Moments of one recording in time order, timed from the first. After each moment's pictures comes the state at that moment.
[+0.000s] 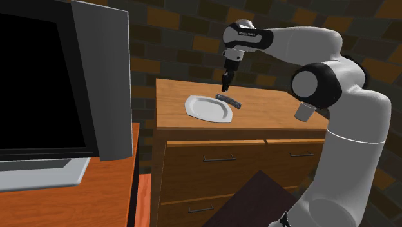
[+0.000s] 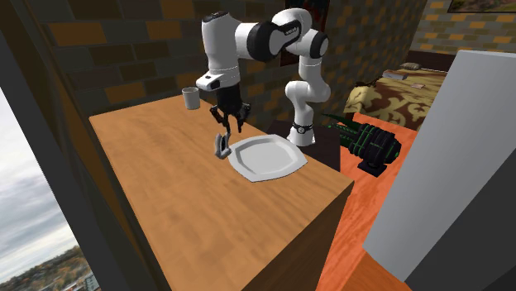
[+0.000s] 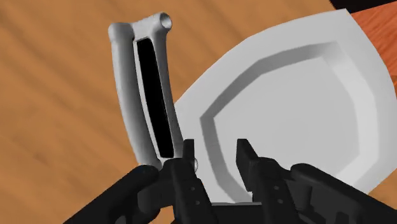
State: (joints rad) arm 0.00 0.34 -0.39 -1.37 0.16 1.61 -0.68
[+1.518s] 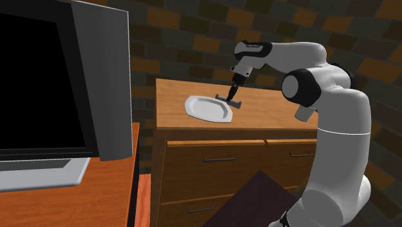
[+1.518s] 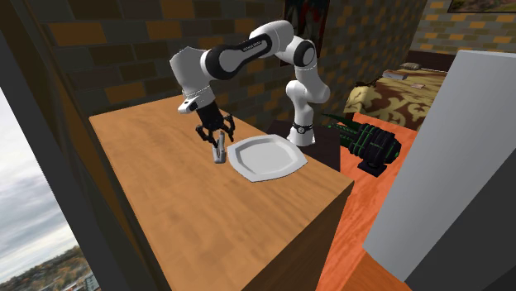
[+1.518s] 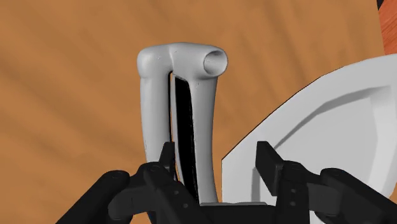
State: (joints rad) arm -0.23 0.48 -0.36 -1.37 0.43 1.58 -1.03
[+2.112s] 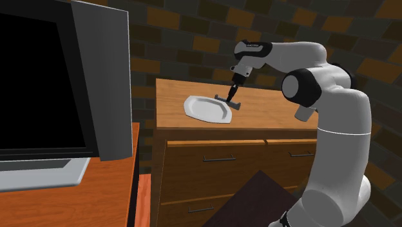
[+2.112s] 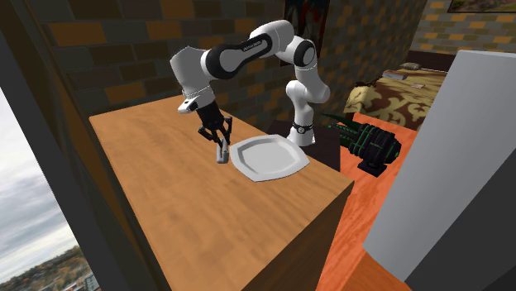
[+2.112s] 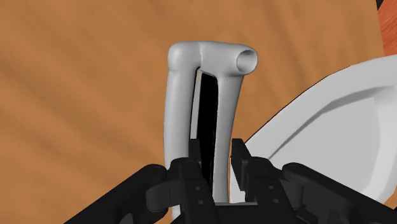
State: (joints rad) arm -0.23 0.48 -0.36 -1.37 0.43 1.58 -1.03
